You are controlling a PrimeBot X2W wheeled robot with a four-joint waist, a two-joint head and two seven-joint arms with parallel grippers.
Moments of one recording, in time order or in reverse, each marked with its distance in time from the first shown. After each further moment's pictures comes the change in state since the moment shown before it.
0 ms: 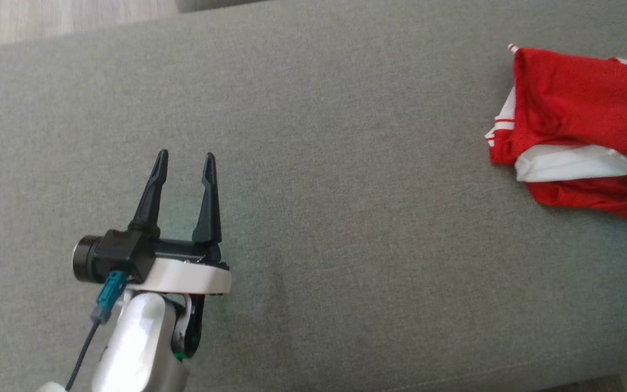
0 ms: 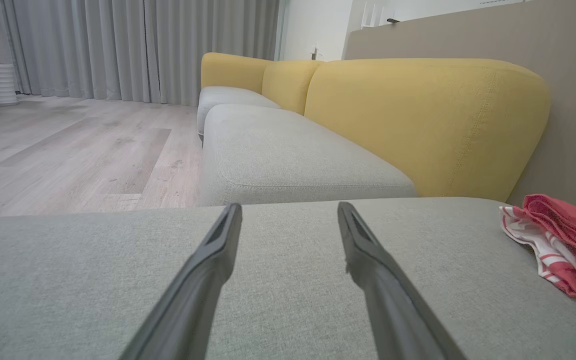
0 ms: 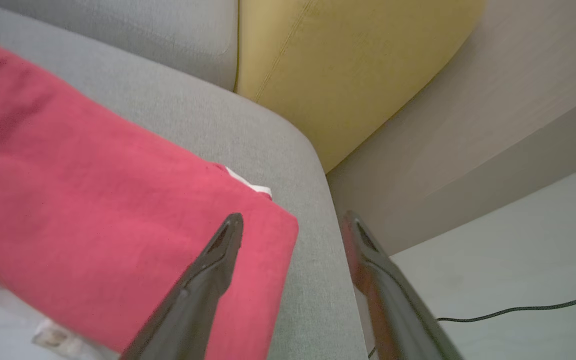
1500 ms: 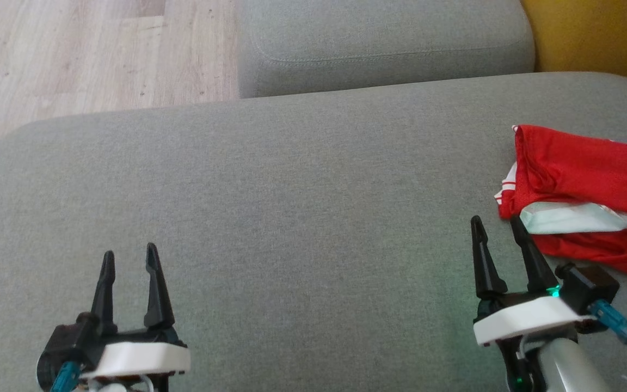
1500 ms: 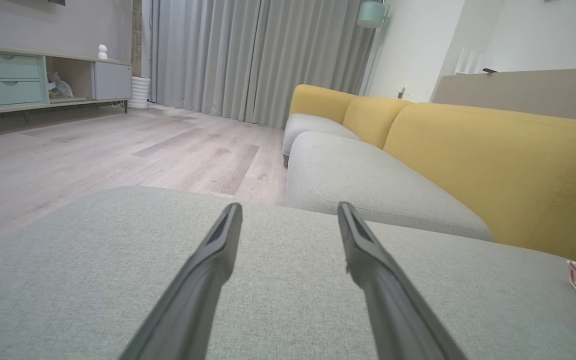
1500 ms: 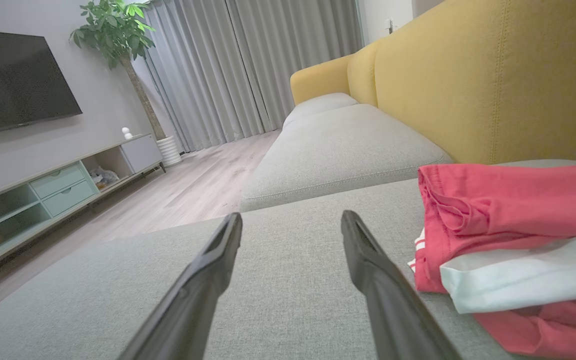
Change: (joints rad) left arm 0.289 0.003 0.155 -0.067 -0.087 0.018 0.000; right arm 0.531 0.481 0.121 -0.368 0.381 0.000 -0.368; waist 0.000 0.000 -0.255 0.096
